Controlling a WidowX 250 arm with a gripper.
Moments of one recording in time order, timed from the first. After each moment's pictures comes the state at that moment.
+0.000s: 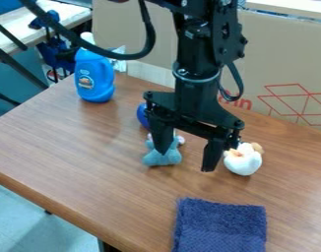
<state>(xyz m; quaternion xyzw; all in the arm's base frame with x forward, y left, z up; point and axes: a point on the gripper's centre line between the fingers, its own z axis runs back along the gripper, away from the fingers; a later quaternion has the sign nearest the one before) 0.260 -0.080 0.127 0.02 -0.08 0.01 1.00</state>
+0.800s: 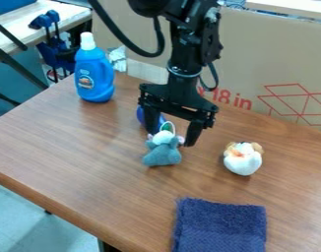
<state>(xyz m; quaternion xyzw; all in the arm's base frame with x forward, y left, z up) 0.329 -0.034 0.093 0.07 -0.07 0.08 0.99</state>
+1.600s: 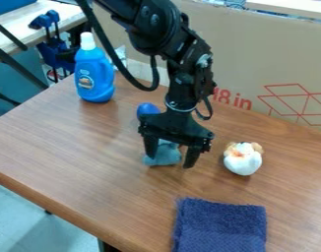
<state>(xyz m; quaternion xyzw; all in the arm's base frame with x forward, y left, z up) 0.334 -0.015 0.049 0.07 -0.09 0.14 0.98</state>
